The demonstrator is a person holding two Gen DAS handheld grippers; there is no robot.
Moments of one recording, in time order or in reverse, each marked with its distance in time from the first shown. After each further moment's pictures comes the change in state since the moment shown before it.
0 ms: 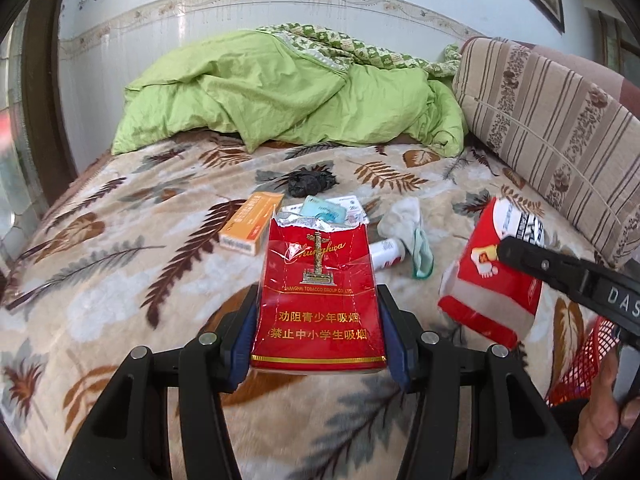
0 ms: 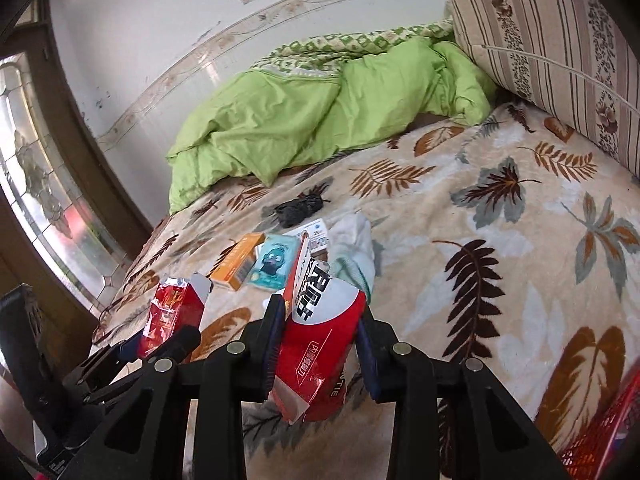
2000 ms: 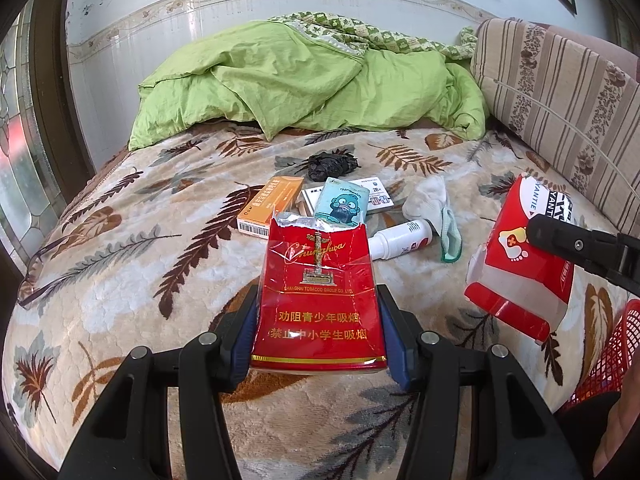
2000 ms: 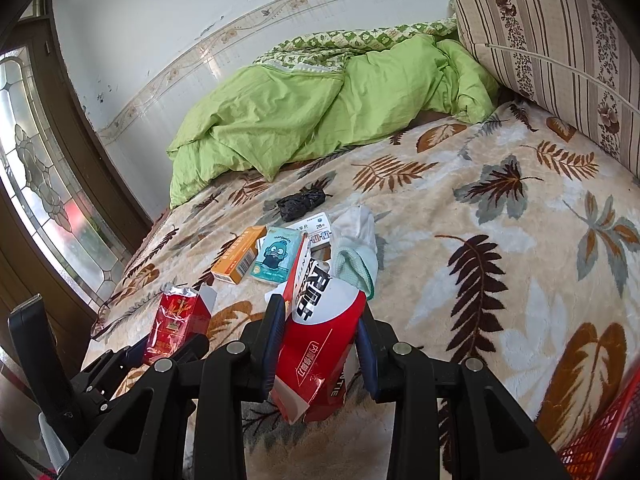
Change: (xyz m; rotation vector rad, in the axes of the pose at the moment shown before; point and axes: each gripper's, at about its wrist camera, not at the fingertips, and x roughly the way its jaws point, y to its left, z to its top) left arm 0.019 0.004 -0.006 0.004 0.022 0.094; right arm 0.004 0.001 -0.003 -0.014 0.016 -0.005
